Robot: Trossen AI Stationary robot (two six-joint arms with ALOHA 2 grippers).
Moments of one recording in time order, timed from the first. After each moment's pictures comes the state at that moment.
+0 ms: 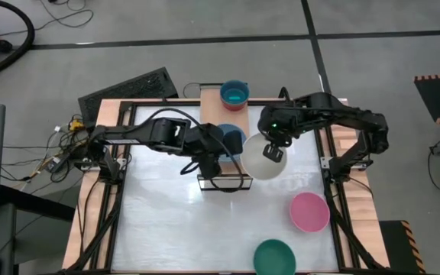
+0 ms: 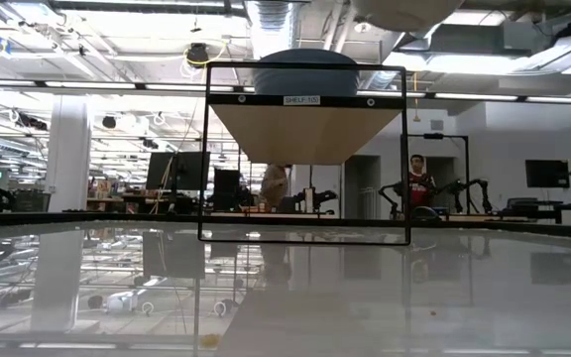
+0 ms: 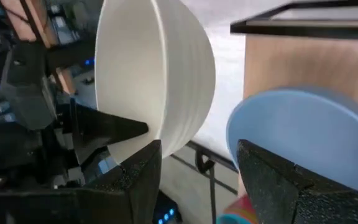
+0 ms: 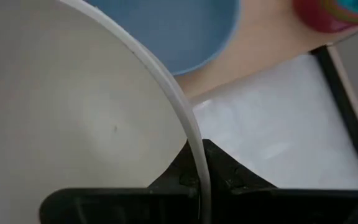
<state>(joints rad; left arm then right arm) -0.11 1.84 2.16 -1.03 -0.30 1.60 -0.02 1.58 1.97 -1.56 0.17 0.32</state>
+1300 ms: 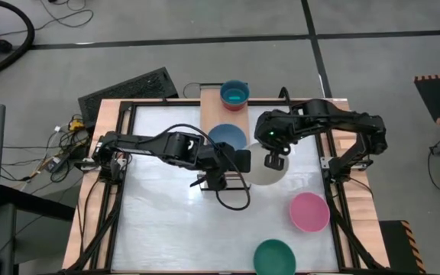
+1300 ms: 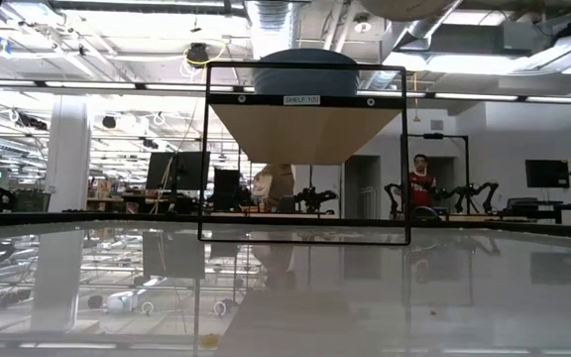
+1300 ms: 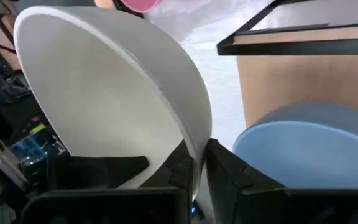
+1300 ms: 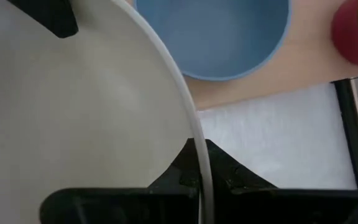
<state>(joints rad) -0.16 1.92 2.16 -1.00 -0.37 1.70 0.04 1.59 1.96 -1.51 0.13 0.19</state>
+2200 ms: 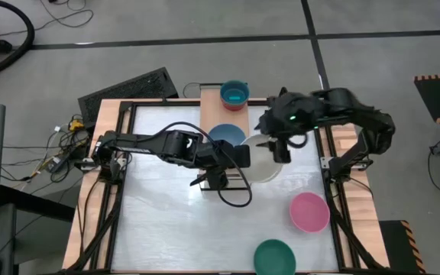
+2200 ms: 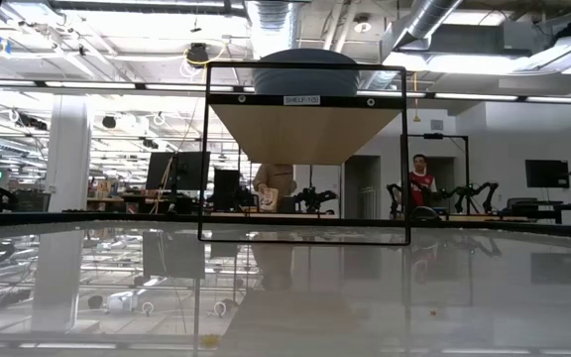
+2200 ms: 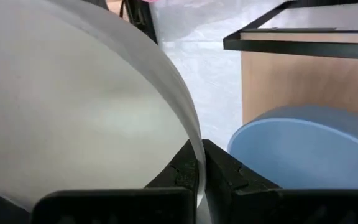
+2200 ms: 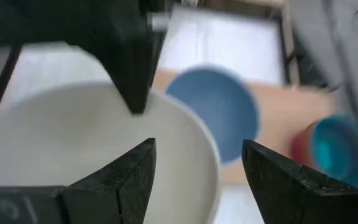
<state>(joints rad) -0.16 1.91 2.16 -1.00 -0.37 1.62 0.03 1.58 2.16 -1.38 0.11 -0.14</state>
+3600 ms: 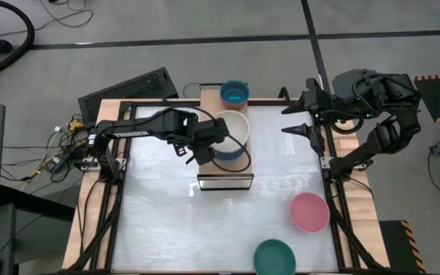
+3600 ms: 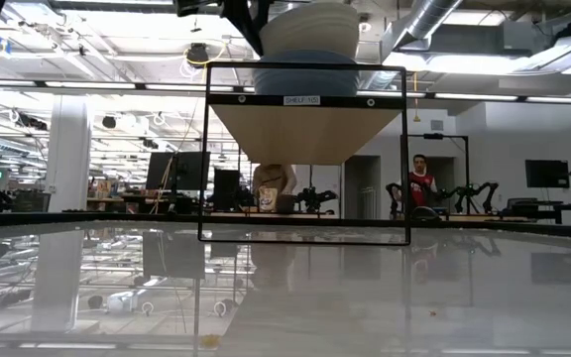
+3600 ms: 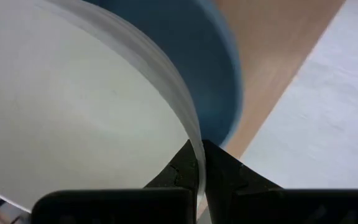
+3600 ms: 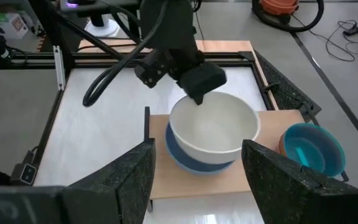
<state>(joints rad) 0.03 1.83 2.02 -1.34 -0.37 1.33 0.06 1.45 2.33 -1.44 0.14 0.03</state>
